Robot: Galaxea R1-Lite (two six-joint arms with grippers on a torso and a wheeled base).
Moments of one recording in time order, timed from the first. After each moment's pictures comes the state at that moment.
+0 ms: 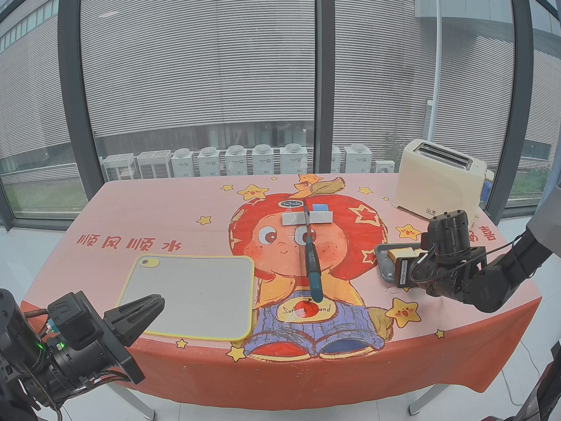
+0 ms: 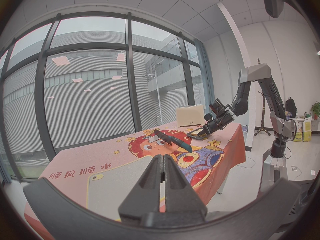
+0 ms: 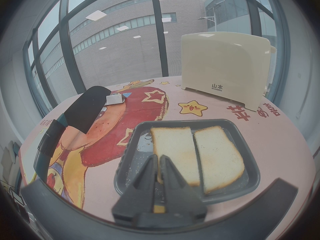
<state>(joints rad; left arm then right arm) -0.58 1.26 -0.04 -1.13 -0.01 0.12 0.40 2.00 -0.74 -0.61 -0.22 0.30</state>
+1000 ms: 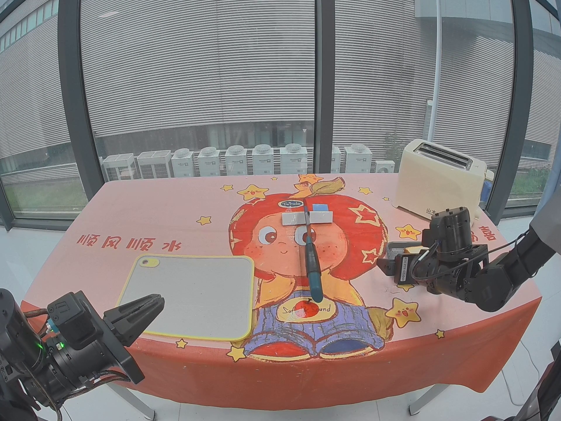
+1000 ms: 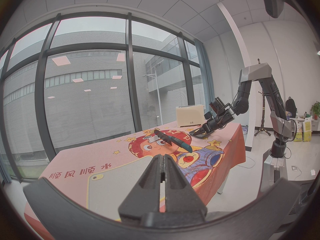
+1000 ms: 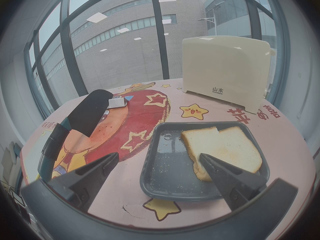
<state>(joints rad) -0.58 1.26 -0.04 -1.13 -0.01 0.12 0.41 1.98 -0.74 -0.62 -0.22 0.30</state>
